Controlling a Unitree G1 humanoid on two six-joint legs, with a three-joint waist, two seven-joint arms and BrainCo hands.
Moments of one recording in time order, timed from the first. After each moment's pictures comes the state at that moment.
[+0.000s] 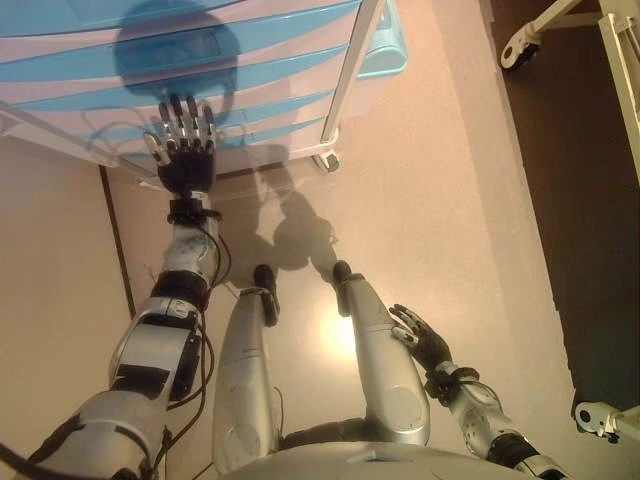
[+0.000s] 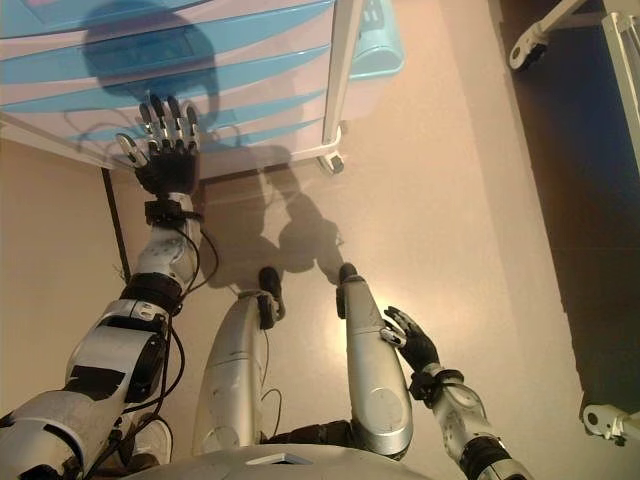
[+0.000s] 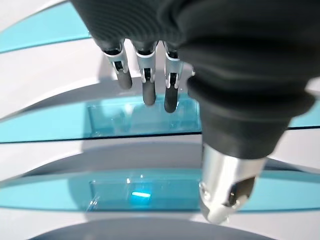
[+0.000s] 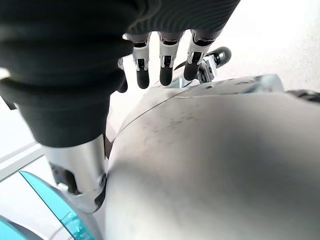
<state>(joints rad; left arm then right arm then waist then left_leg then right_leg) -0.76 0.38 -0.05 0.85 -1.93 -0.16 -0.63 -0.01 -0.34 0.41 0.79 0.82 -0.29 0.36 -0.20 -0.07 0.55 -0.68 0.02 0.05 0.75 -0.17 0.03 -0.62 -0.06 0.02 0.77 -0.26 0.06</state>
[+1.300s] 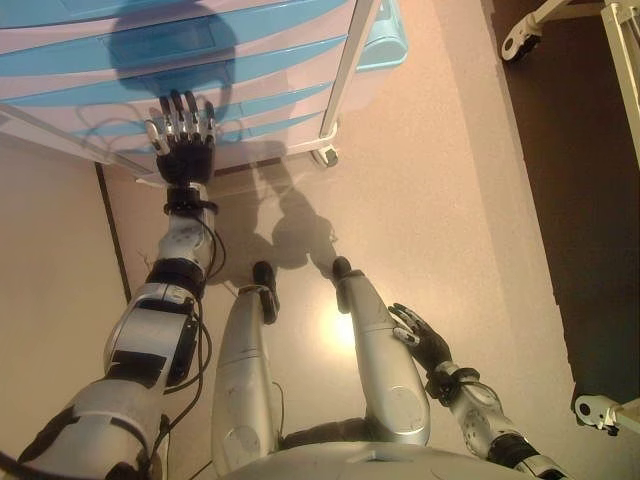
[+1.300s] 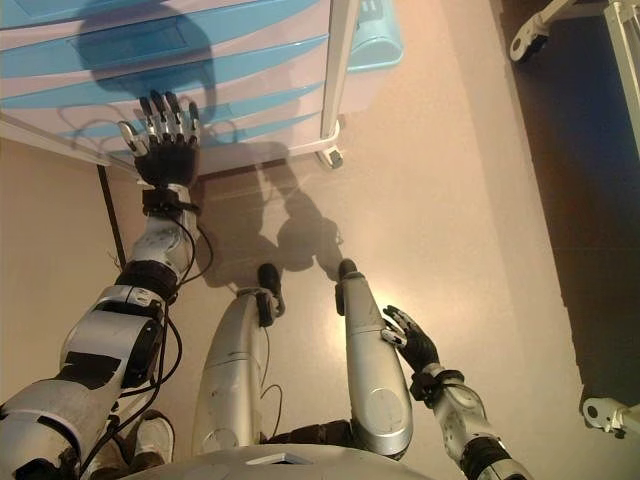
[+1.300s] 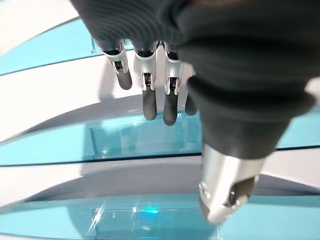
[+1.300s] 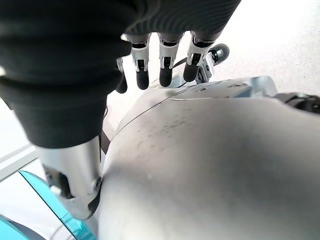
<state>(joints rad) -0.83 0.39 -0.08 0.97 -1.92 -0.12 -0.64 -0.02 -0.34 0.41 0.79 0.83 -0.30 0.37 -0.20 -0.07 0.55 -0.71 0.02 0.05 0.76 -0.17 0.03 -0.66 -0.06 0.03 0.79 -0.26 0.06</state>
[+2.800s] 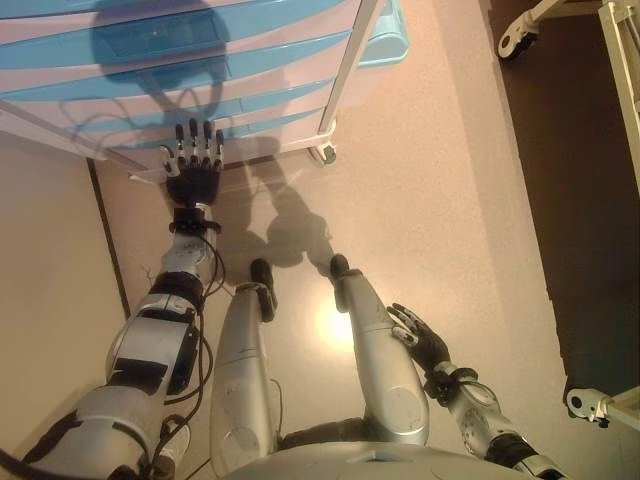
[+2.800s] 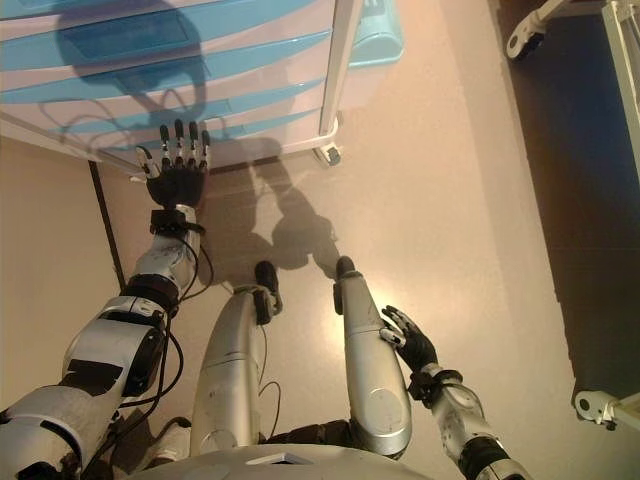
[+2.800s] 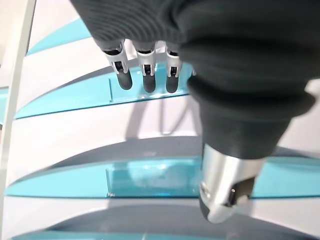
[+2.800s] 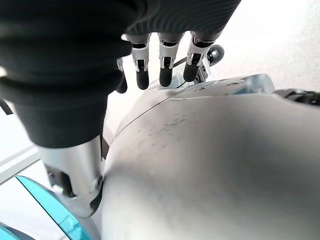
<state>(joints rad) -0.78 0.38 -0.08 1.03 -1.89 -0.07 -0.71 -0.02 -0.33 0.41 0.79 0.85 -0.28 0.37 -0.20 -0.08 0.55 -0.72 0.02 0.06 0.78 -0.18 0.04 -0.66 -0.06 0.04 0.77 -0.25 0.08</state>
